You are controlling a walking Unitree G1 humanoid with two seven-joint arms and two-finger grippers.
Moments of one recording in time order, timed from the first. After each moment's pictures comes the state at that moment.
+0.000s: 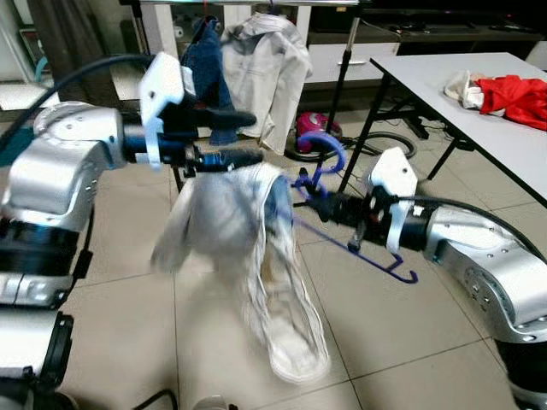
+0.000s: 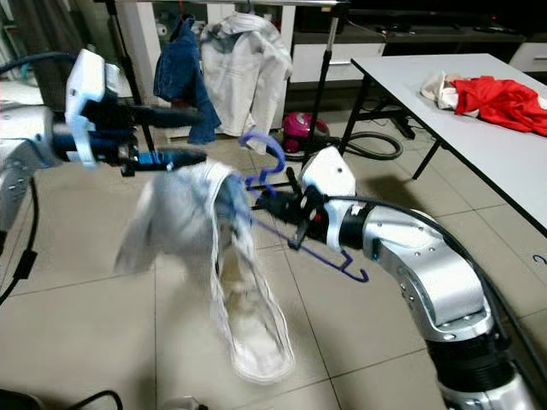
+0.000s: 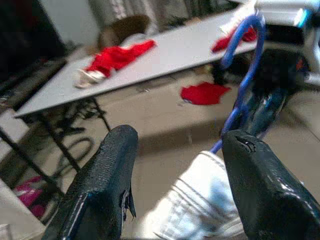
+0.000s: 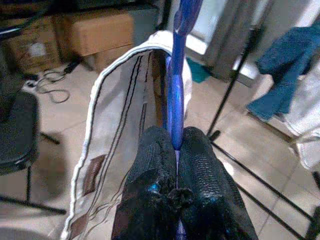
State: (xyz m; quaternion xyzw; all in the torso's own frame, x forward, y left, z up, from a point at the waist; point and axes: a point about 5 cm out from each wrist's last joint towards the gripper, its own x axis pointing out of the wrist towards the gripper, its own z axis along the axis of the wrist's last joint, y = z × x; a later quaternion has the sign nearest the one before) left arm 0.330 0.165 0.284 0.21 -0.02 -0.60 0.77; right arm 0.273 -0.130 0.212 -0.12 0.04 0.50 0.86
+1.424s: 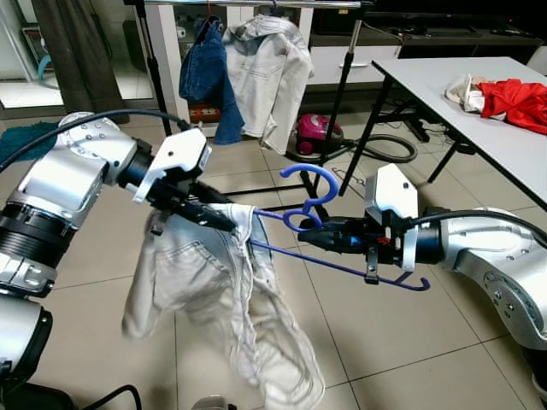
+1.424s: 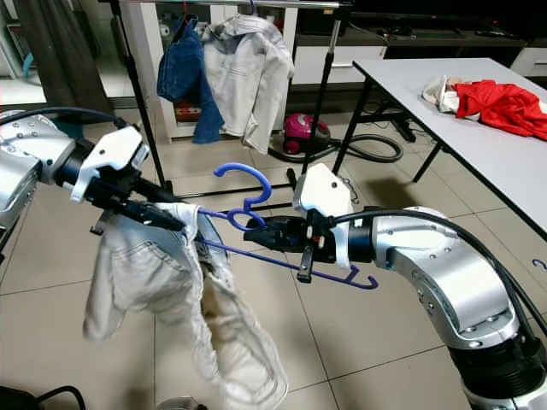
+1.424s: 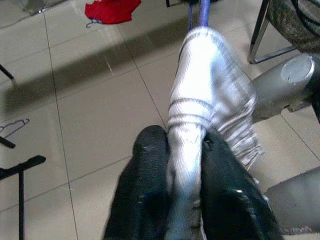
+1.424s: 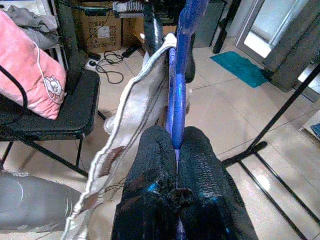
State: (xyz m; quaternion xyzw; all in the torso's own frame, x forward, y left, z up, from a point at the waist) left arm 0.327 0.181 0.244 0.29 0.15 -0.70 0.63; right arm 0.254 -0.127 0.220 -0.15 0.05 0.60 0.79
